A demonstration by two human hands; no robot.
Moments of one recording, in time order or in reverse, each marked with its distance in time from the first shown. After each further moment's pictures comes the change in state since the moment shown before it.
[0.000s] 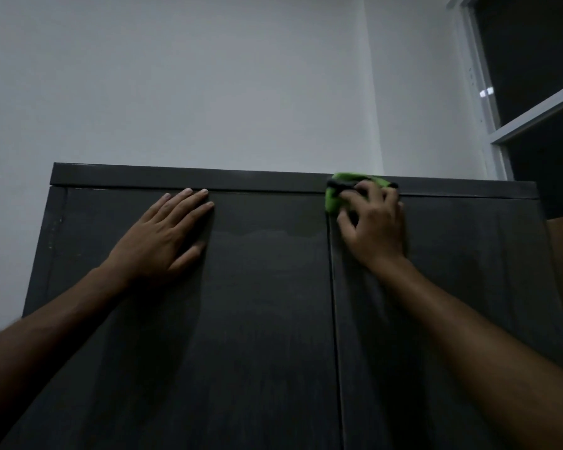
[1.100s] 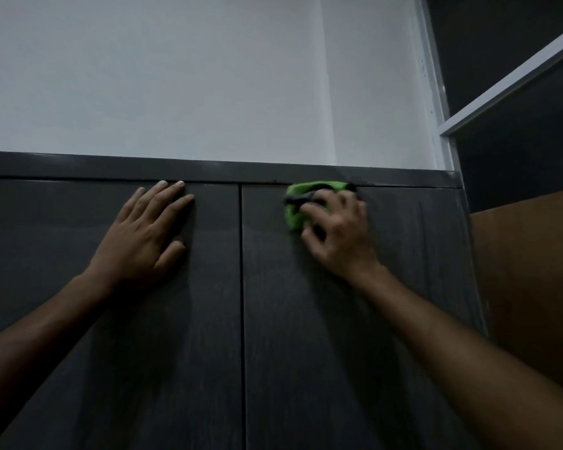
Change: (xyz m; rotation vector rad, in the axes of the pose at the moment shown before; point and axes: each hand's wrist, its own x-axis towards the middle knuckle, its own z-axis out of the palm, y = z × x) left_hand 0.069 0.113 0.036 -0.079 0.179 -0.016; right_hand -0.022 0.111 -0.017 -0.006 -0.023 -0.245
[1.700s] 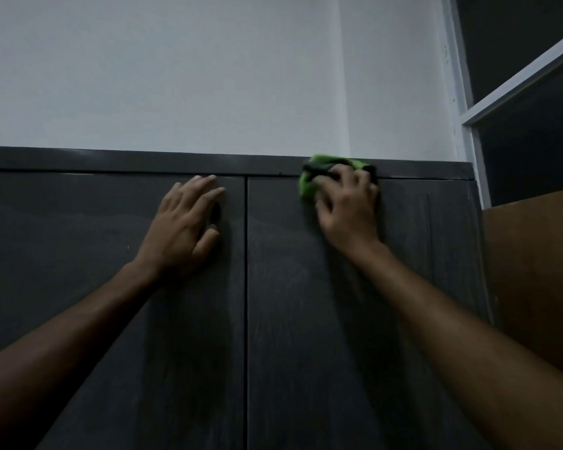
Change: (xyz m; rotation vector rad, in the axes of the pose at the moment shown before) left_hand 0.015 0.049 -0.004 -0.132 -0.013 -0.077; right_hand 0.022 0.005 -0.002 0.056 -0.017 0.177
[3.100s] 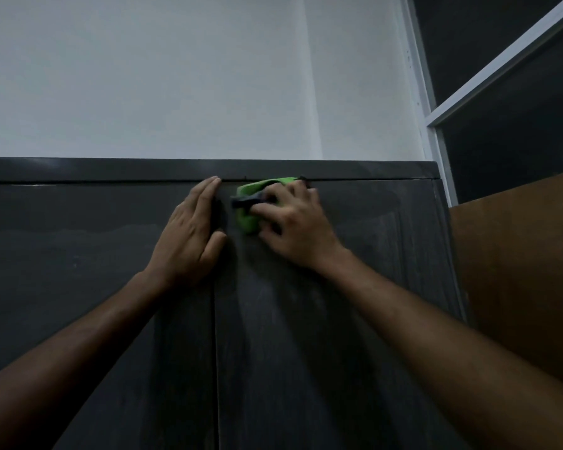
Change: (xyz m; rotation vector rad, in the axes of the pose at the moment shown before) left_hand 0.036 0.050 0.038 -0.254 0.085 -0.012; right_hand -0.007 -0.013 -0.004 -0.003 -0.132 -0.342
